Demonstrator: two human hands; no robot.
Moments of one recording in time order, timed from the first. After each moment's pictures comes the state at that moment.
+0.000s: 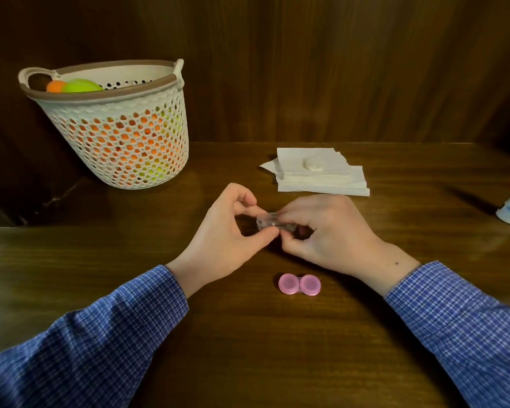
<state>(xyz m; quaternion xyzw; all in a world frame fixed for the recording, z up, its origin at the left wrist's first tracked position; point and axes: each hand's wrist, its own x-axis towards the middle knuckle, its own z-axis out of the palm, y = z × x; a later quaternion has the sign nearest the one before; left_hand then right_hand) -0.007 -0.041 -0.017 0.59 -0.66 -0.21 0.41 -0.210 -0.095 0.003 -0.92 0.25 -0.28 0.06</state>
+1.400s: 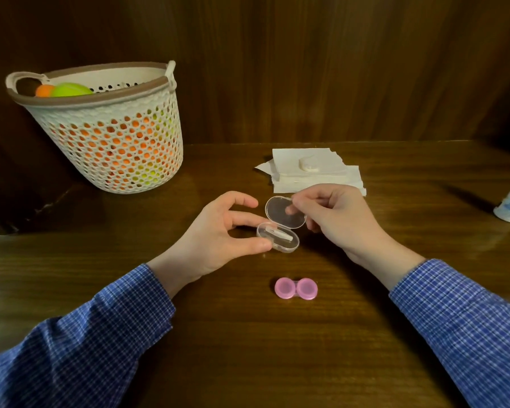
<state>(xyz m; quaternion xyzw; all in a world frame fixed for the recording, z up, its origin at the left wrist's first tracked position) 0.008 -0.049 -0.011 0.57 -0.65 -0.38 0.35 -0.212 -0.117 -0.007 -0.68 0.45 -0.39 0.43</state>
